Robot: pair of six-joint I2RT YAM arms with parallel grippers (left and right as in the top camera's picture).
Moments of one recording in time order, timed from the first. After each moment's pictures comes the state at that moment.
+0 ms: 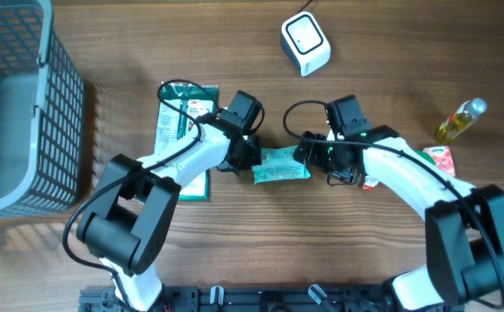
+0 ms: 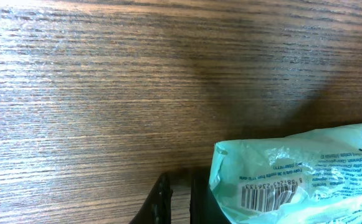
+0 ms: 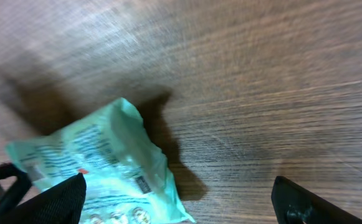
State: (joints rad) left arm -0.53 1.90 1.13 -0.59 0.12 -0.59; right arm 0.33 1.69 0.90 -0.50 -0.25 0.69
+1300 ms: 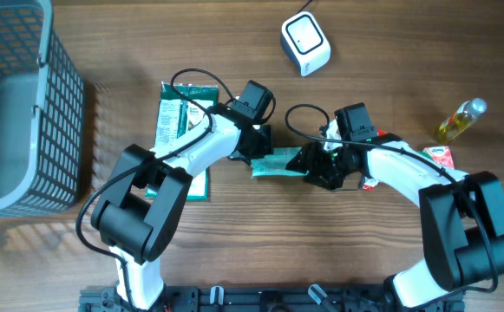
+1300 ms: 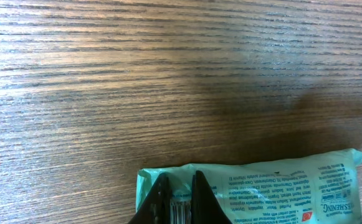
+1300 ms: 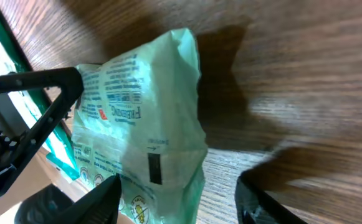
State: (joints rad) left arm -0.55 1.98 1.25 -0.57 0.16 -0.58; right arm 0.27 1.74 0.81 -0.36 -0.63 0.69
